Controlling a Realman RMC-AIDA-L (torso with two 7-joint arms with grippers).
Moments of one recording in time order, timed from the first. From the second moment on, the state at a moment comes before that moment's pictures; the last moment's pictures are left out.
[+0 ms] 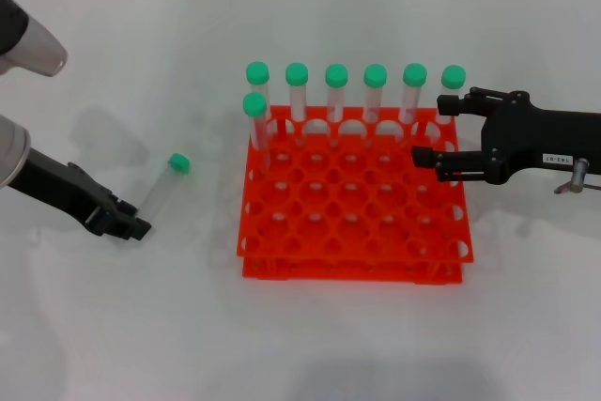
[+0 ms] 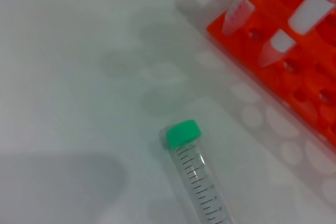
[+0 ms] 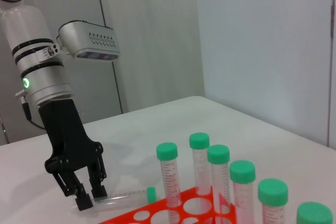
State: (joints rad) left arm -0.72 -2.00 0.79 0.75 2.70 1.53 -1.93; right arm 0.41 2.01 -1.22 -0.83 -1.58 -1.28 1.39
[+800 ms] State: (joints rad) left arm -0.73 -2.00 0.80 0.75 2.73 1.51 -1.95; right arm 0.41 2.01 -1.22 -0.83 -1.57 -1.28 1.38
